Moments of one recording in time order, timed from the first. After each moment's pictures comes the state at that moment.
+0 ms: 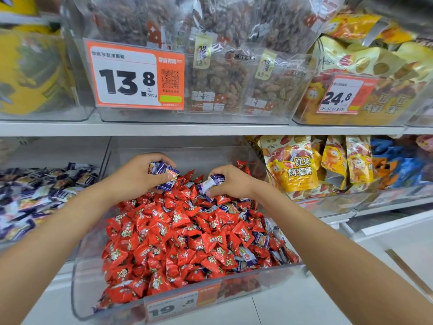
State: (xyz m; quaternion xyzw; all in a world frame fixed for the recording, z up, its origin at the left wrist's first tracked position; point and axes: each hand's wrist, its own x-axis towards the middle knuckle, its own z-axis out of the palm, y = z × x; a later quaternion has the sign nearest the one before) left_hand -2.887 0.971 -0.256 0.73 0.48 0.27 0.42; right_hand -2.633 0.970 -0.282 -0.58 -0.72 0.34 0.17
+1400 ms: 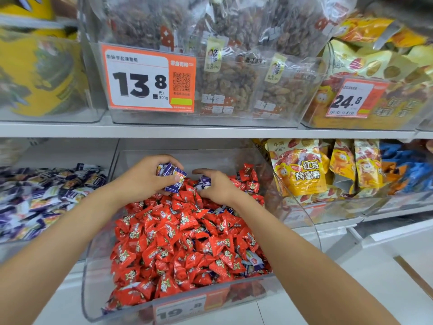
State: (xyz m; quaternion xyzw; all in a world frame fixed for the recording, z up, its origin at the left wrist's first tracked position) left_hand -2.885 0.973 -0.258 0.72 0.46 0.28 0.43; right_hand -2.675 0.989 -0.316 -0.60 -0.70 0.31 0.22
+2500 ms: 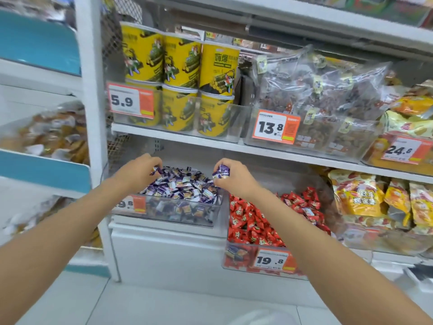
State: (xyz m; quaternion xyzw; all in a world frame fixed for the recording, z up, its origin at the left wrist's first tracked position) left_hand -3.147 0.891 -0.234 0.74 0.66 0.15 0.03; right_hand -2.868 0.889 -0.208 -0.51 -0.78 0.23 0.28
